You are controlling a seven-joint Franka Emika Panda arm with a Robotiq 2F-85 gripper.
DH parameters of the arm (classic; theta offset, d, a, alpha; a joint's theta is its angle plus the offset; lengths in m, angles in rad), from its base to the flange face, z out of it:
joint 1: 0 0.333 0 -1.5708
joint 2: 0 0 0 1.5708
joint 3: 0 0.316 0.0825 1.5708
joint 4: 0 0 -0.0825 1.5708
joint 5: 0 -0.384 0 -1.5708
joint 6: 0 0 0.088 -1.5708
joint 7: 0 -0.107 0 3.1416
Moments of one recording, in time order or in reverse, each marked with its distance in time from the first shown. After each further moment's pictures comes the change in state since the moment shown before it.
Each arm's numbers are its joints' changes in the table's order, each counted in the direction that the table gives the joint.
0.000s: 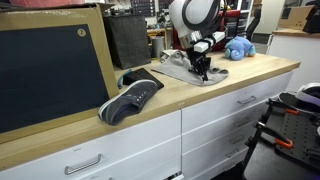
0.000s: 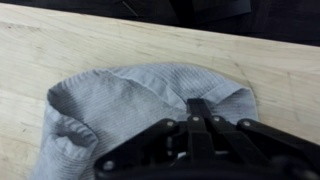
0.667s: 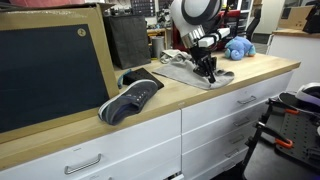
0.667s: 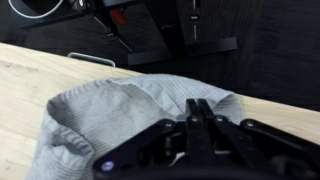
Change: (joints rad) arm -0.004 -0.043 0.023 -0.023 -0.105 -0.125 0.089
